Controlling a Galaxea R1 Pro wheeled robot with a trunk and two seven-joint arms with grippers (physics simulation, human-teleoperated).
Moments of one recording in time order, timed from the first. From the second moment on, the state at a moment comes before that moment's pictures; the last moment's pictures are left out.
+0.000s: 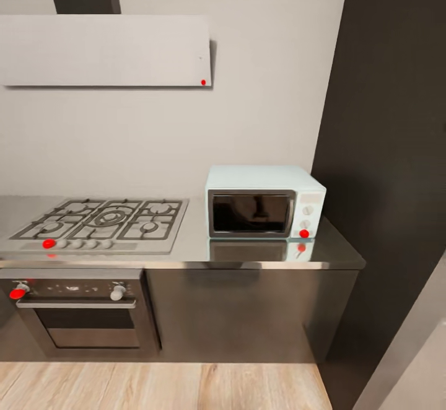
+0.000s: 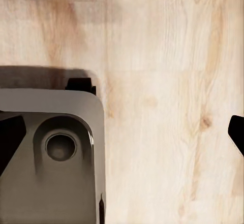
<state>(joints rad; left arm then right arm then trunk) -0.23 -0.11 -0.51 0.00 0.74 -0.04 0.10 -0.21 -0.11 -0.28 0.03 0.30 -0.05 -0.02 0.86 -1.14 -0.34</state>
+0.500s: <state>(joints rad) -0.23 -0.07 -0.51 0.00 0.78 -0.04 0.08 -0.20 -0.07 -0.28 0.03 0.32 -0.05 0.01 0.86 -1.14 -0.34</state>
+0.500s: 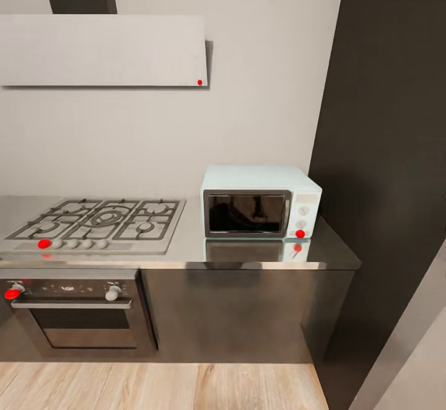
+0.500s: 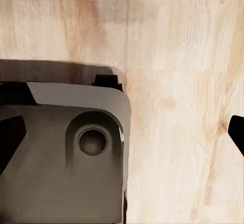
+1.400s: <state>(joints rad) -0.23 -0.07 -0.51 0.00 0.82 -0.05 0.08 -0.51 0.03 -0.10 -1.53 0.26 1.04 0.21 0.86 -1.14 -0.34</state>
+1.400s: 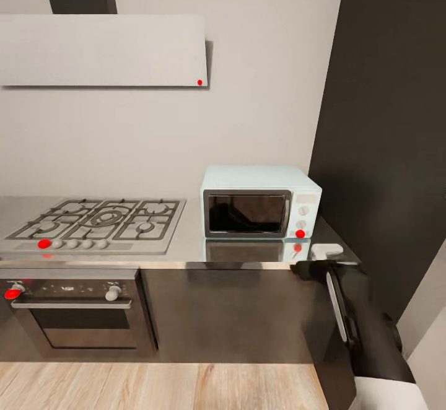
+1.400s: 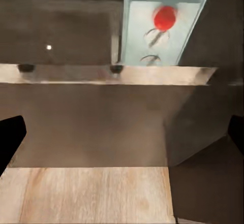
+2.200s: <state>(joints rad) -0.23 -0.07 -0.51 0.00 0.82 -0.05 0.08 -0.70 0.02 -0.24 -1.19 0.26 0.54 0.22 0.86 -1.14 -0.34</state>
